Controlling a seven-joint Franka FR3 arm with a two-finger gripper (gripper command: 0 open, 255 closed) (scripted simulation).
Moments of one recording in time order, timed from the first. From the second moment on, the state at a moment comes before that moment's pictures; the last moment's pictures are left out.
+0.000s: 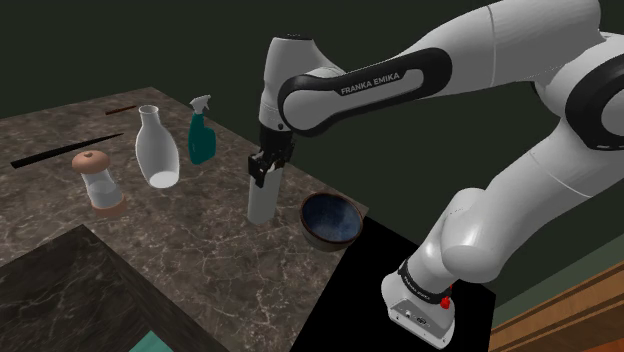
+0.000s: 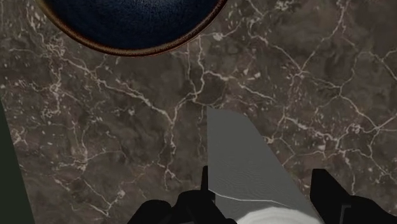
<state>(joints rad) 0.12 -0.15 0.21 -2.32 0.09 2.17 0.23</state>
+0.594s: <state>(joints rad) 0.12 -0.16 0.21 -2.31 0.09 2.16 0.23</state>
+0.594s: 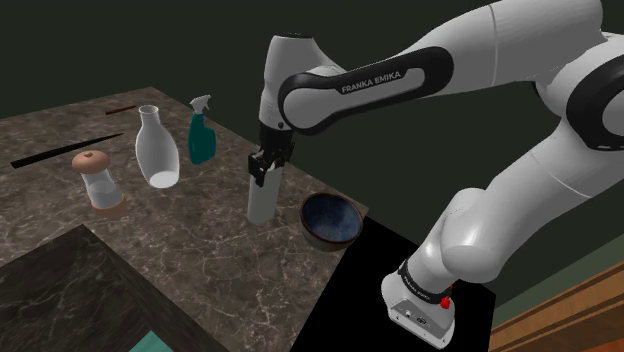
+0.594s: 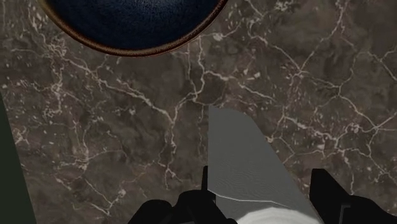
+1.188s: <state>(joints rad) 0.12 -0.20 0.20 -2.24 0.10 2.05 0.22</state>
